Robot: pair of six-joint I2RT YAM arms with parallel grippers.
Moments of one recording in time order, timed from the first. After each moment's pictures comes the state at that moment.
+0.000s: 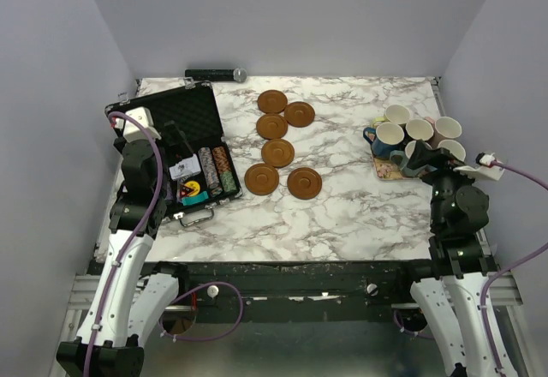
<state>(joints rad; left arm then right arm) -0.12 0.75 0.84 -0.26 -0.29 -0.28 0.09 0.41 0.58 -0.08 0.36 0.34</state>
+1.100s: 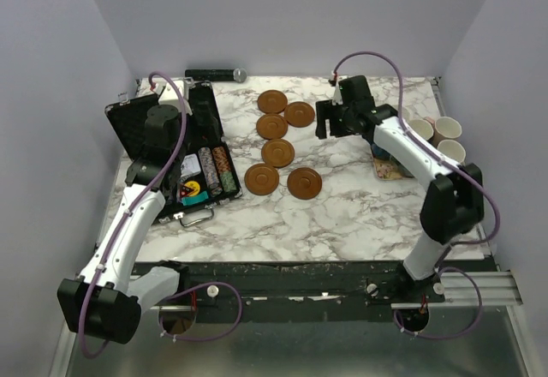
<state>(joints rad) -0.21 1.06 1.02 -0.26 -0.09 -0.25 0.41 1.65 1.42 -0.49 0.01 0.16</state>
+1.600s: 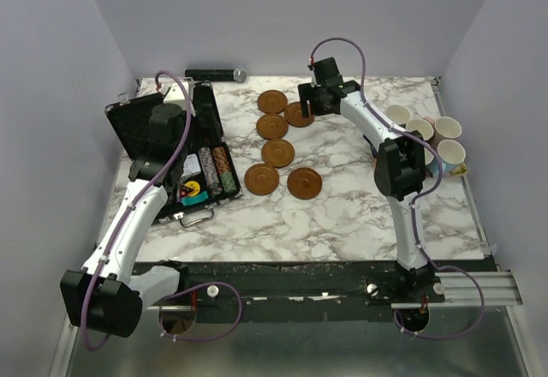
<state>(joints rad) -0.21 1.10 1.02 -0.28 -0.07 -0.23 0.41 2.25 2.03 -0.62 0.08 0.13</state>
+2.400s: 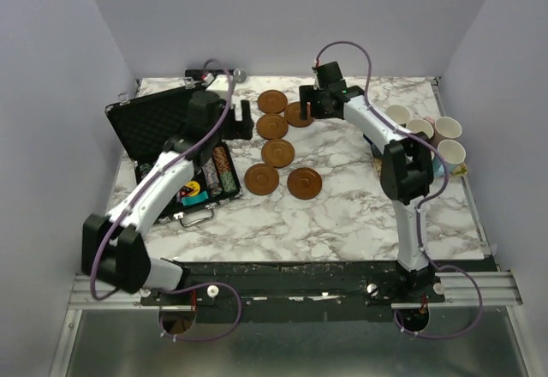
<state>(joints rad) -0.33 1.29 1.07 -0.18 0.01 -0.21 0.41 2.27 1.99 -0.55 0.04 0.22</state>
